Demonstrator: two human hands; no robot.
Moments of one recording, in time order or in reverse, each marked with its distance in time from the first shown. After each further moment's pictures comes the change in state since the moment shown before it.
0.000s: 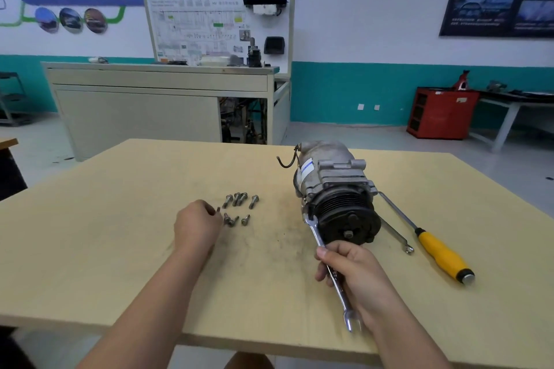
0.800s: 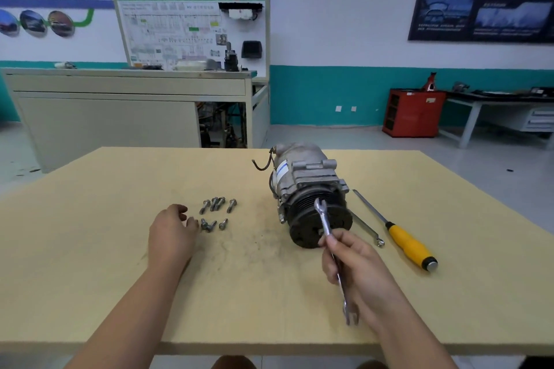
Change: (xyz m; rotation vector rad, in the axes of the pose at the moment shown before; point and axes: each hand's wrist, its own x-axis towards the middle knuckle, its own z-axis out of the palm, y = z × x) left_hand 0.002 -0.016 0.011 -0.047 0.104 0.161; right_hand -0.021 -0.010 -0.025 0.199 0.001 -0.141
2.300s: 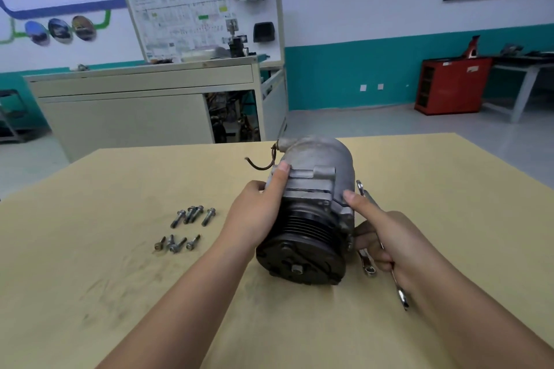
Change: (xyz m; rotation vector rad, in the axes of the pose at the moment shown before) left_hand -0.038 0.173 0.063 -0.288 -0.483 -0.087; right_hand 0.096 -0.037 -0.078 -0.350 0.180 0.255
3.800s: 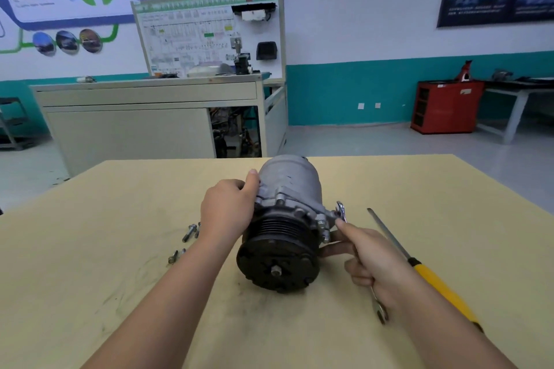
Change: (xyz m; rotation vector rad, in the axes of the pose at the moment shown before) left_hand 0.035 -0.009 -0.045 0.247 0.370 0.248; right_hand 0.010 0.002 0.032 0.060 -0.117 0.017
